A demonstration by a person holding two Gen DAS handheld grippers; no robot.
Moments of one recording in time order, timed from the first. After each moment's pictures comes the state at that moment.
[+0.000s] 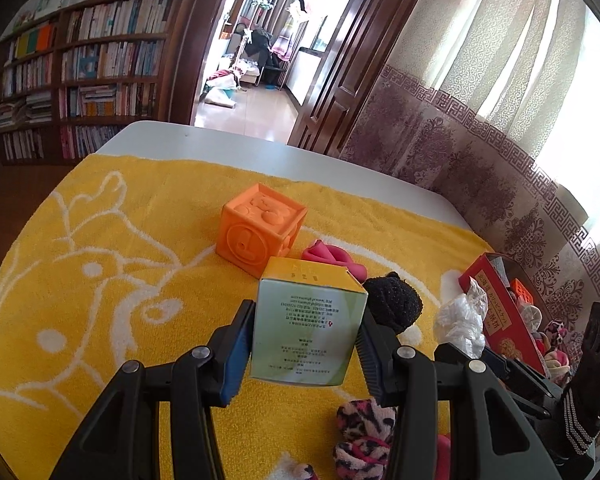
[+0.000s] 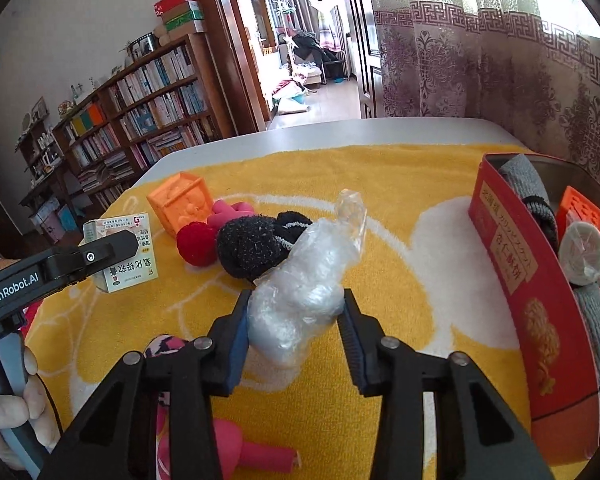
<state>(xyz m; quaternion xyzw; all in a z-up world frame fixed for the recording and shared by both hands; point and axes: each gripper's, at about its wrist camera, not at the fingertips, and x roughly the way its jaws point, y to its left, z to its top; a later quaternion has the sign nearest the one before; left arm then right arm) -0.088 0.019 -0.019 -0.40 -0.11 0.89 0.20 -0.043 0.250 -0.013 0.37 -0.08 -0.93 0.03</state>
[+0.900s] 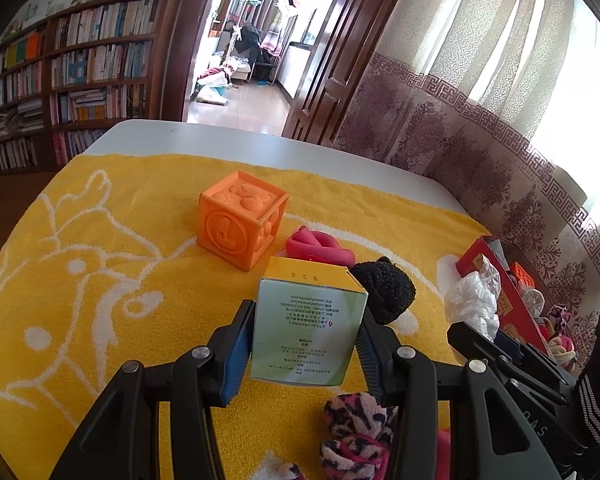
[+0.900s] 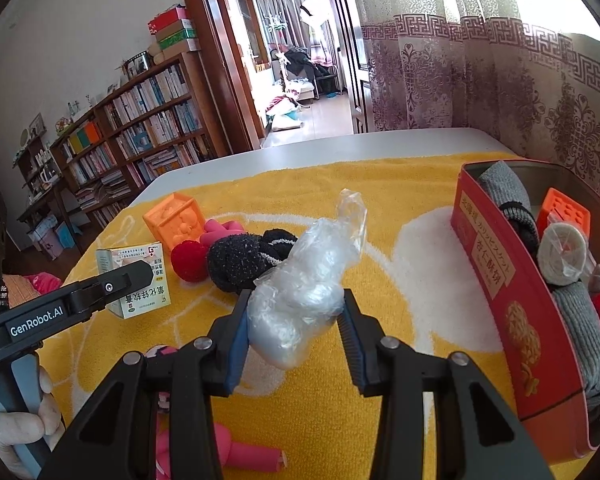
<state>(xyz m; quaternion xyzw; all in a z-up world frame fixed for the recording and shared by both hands) -0.084 0.034 -0.026 -0.40 -0.09 0.89 0.21 -0.034 0.257 -0.007 0.34 -0.10 -0.93 0.02</state>
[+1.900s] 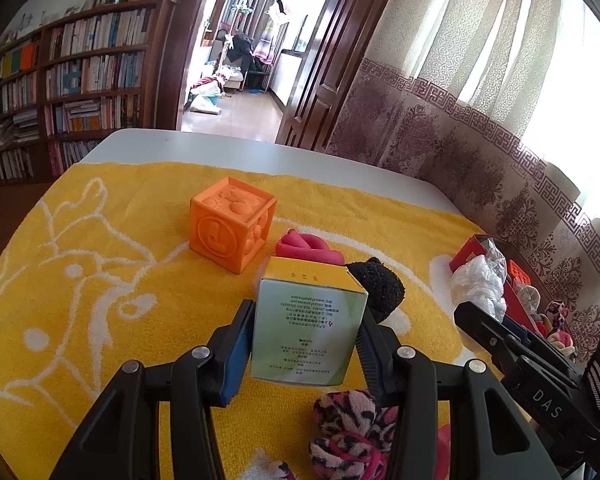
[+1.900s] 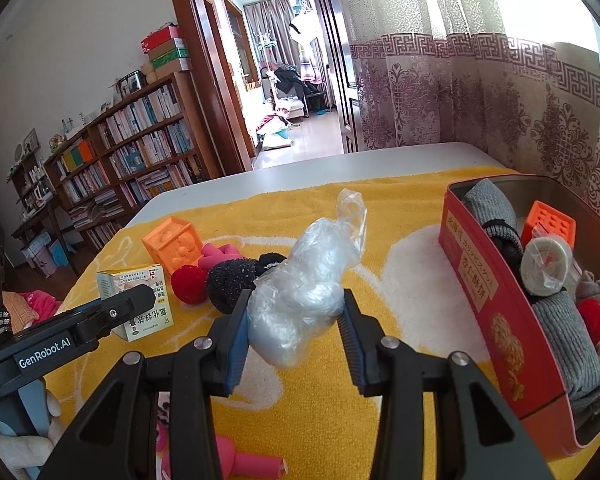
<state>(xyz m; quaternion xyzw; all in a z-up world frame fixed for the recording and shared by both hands) -0.079 0.037 -0.024 -0.39 -0.08 0.89 0.22 -0.032 0.258 0.004 0.32 -0.11 -0.94 0.00</state>
